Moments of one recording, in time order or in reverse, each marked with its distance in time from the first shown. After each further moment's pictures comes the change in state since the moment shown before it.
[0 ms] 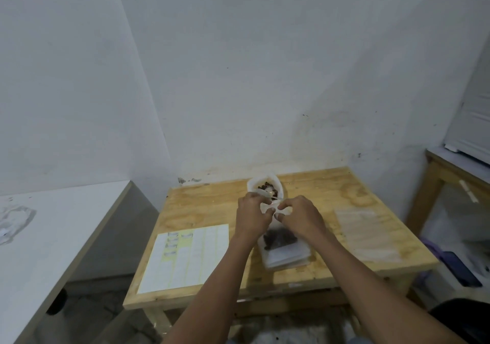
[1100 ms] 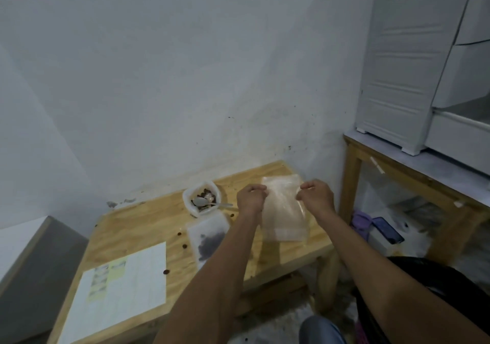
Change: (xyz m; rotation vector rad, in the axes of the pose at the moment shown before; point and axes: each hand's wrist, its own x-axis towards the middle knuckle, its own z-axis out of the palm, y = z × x) left_hand 0.025 0.148 0.099 -0.802 -0.177 -0.545; right_hand -0.012 0.131 -0.119 0.531 0.366 0.539
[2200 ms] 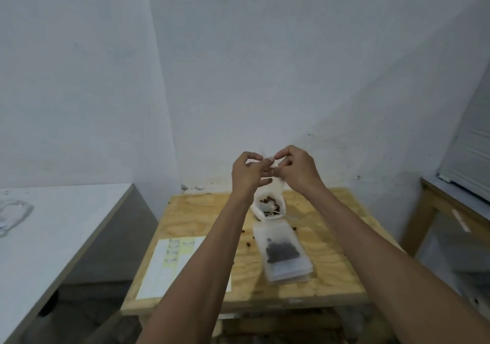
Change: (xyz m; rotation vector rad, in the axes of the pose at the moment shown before) left_hand -0.030 0.103 -0.196 -0.246 0.056 0.361; right_hand -0.105 -0.182 0.127 -0.009 -0.404 -0.603
